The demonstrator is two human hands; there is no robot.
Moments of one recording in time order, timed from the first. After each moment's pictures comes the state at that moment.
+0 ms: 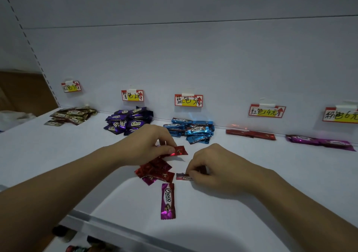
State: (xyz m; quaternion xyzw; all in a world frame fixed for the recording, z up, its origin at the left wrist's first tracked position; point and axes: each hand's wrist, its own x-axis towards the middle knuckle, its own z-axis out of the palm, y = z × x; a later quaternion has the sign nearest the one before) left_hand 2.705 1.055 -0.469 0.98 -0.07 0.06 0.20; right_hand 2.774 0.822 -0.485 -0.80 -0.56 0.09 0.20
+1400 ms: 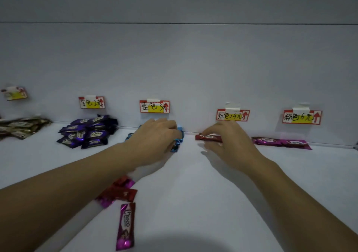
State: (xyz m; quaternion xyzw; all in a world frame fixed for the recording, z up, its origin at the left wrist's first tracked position) left_hand 2.804 0.988 -0.477 0.96 -0.17 0.20 -0.08; right_hand 2.873 0.756 -0.484 -0.91 -0.33 -0.13 0.21
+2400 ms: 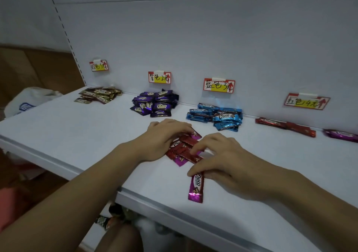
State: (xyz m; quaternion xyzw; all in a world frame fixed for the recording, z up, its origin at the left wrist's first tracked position) left_hand 2.683 1.099 -0.523 0.98 -0.04 0.07 0.16; right_hand 2.751 0.846 -0.498 -0.74 -0.67 0.01 0.11
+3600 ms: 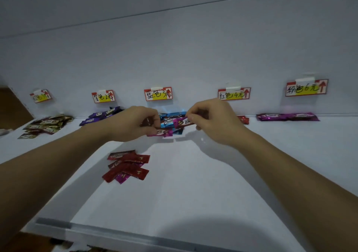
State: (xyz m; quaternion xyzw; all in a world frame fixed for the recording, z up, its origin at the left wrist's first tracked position) left_hand 2.753 1.031 -0.435 0.99 -0.06 -0.01 0.12; right_hand 2.833 0.785 -0.467 -0.81 -0.37 -0.03 0.46
